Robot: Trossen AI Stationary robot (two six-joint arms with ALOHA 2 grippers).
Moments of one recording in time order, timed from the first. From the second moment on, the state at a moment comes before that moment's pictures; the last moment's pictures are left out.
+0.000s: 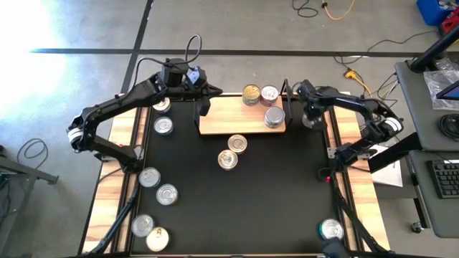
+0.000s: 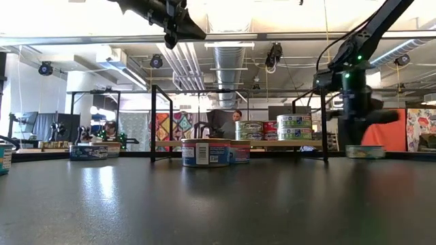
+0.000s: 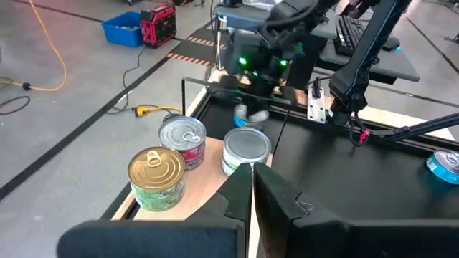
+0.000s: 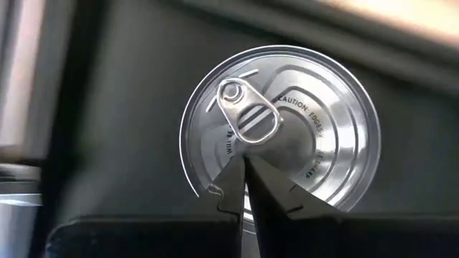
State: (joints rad) left arm 0.56 1.38 1.31 -0.30 0.30 0.02; right arm -1.01 1.49 0.82 -0.79 0.20 1.77
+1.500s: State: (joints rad) left arm 0.20 1.06 1.30 -0.35 0.02 -0.03; right arm -0.02 1.37 0.63 -0.90 0.16 1.97
